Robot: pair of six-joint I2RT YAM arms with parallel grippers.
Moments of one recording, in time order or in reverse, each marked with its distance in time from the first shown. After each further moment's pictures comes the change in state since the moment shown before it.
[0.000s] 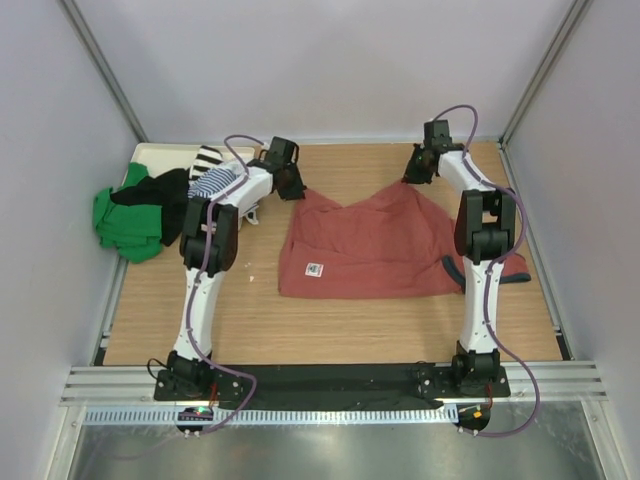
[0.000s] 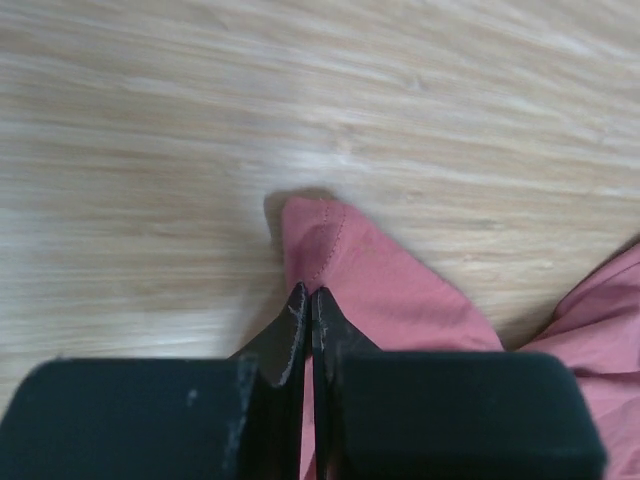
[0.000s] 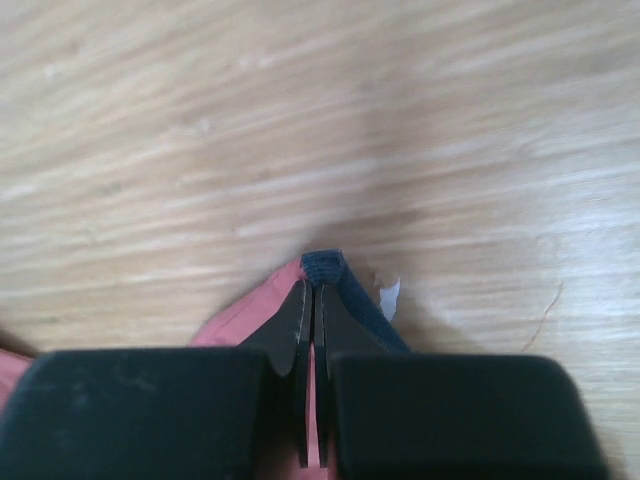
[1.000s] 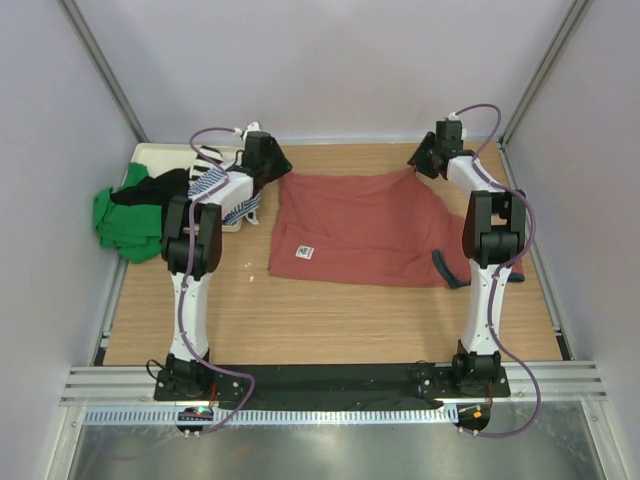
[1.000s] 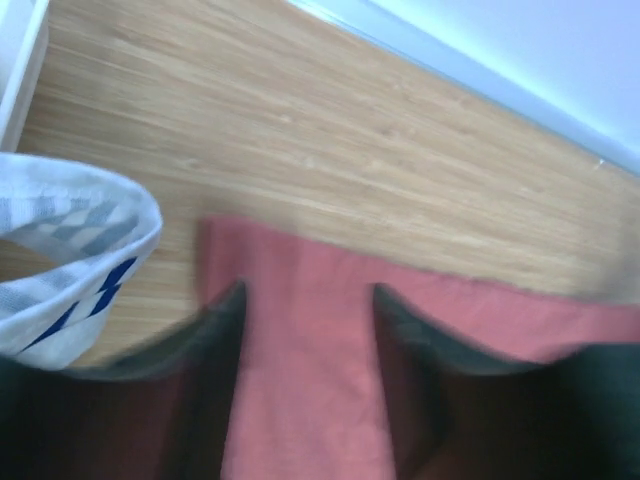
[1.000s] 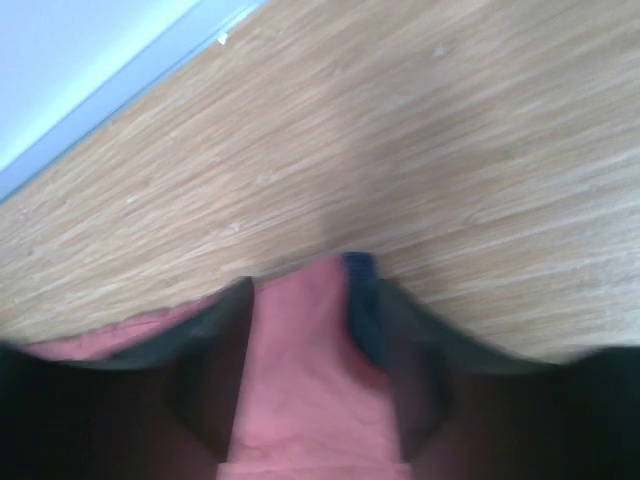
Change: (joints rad) left arm 0.093 -0.119 -0.215 0.444 -0.091 -0.017; right arm -0.048 -0.069 -0.118 0.262 0.064 0.161
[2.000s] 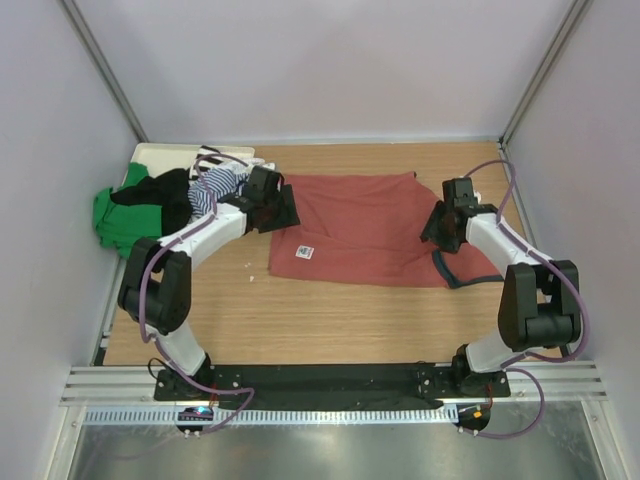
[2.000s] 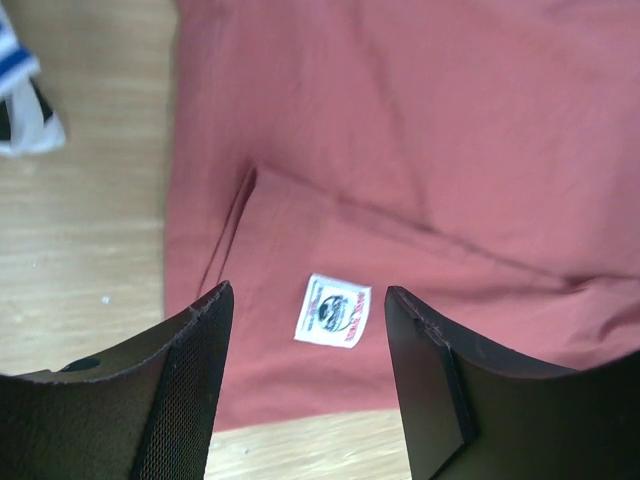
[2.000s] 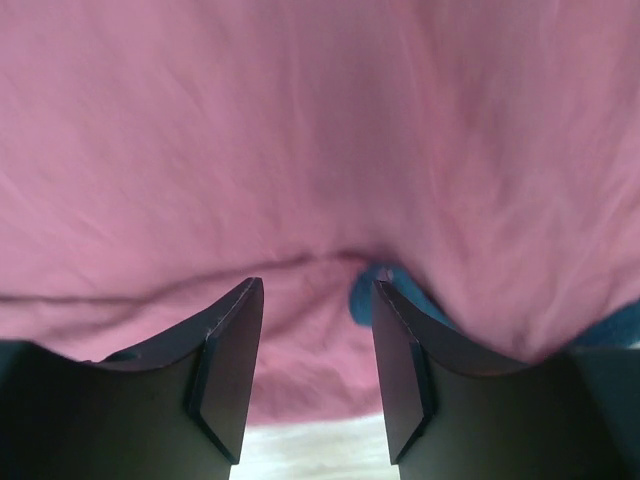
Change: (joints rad) left arm -0.156 -0.516 -0.462 -0.331 0.023 0.082; right arm 0.042 -0.720 -0.781 -0.275 0.132 -0.048
